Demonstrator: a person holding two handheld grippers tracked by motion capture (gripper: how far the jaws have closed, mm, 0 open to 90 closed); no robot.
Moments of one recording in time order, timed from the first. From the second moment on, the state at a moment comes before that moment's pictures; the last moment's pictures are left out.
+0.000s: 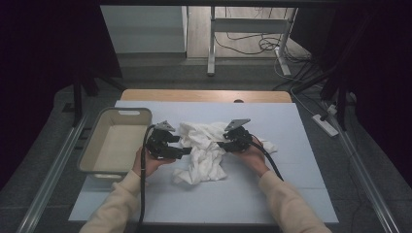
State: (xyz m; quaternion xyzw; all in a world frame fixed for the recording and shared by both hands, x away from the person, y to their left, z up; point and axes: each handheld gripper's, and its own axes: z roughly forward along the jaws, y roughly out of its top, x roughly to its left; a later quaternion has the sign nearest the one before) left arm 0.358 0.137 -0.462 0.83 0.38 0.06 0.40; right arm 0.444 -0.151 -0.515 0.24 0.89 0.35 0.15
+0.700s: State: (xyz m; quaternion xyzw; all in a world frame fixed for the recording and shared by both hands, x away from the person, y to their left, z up) left arm 0.355 0.142 -0.462 0.83 0.39 0.06 0.40; right arm 0.456 -0.162 -0.509 0.25 0.89 0.36 0.15
